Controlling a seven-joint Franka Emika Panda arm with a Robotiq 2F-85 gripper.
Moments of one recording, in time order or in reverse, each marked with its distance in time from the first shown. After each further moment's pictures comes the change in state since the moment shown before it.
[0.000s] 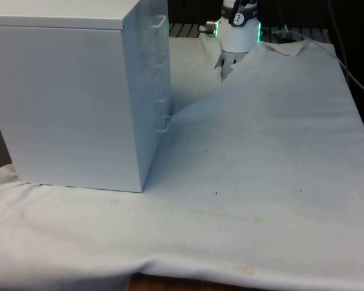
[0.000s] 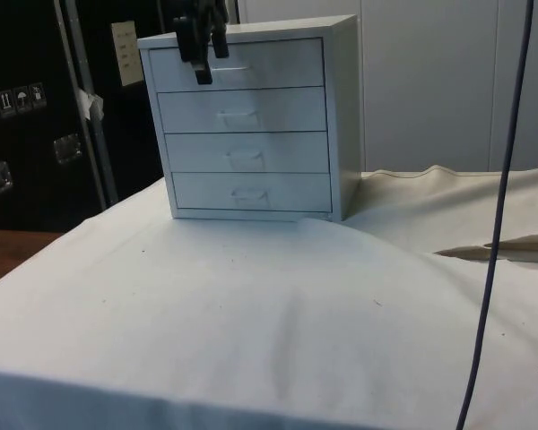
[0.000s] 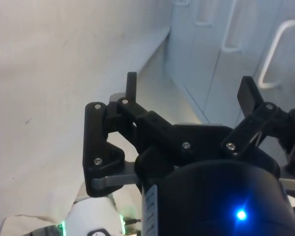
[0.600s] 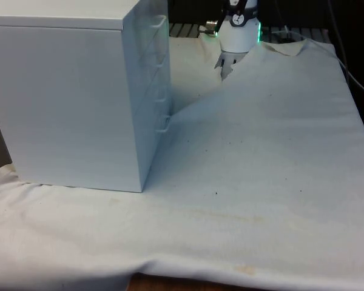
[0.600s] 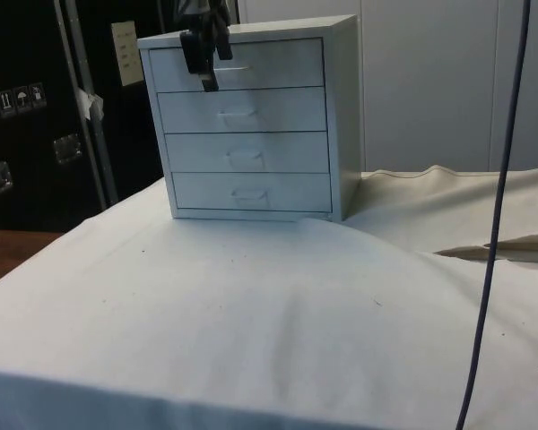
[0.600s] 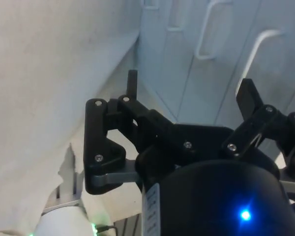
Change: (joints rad) arm -0.002 0.034 -0.009 -0.015 -0.101 0.032 0.044
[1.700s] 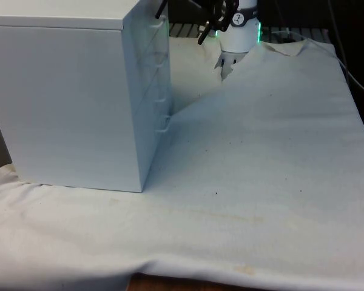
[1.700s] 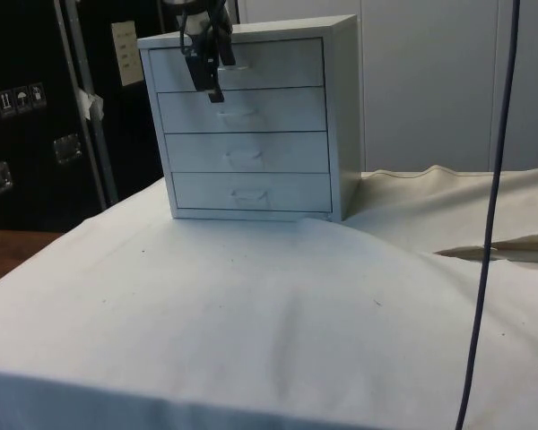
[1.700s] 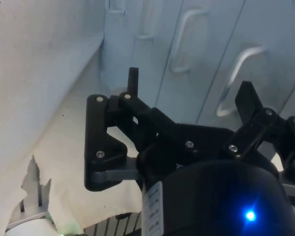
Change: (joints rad) arm 0.000 0.078 -0.022 -0.001 -0.082 0.034 0.049
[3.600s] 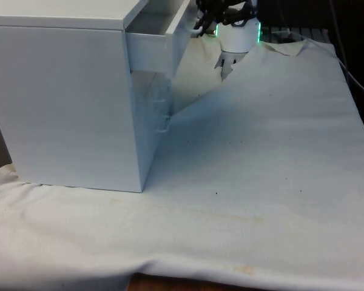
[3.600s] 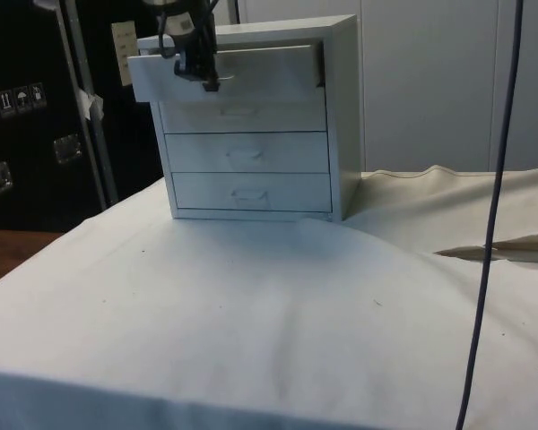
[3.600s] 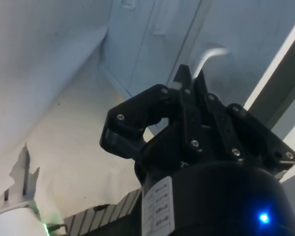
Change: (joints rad) arm 0.026 0.008 0.075 0.042 -0.066 -0.084 0.153
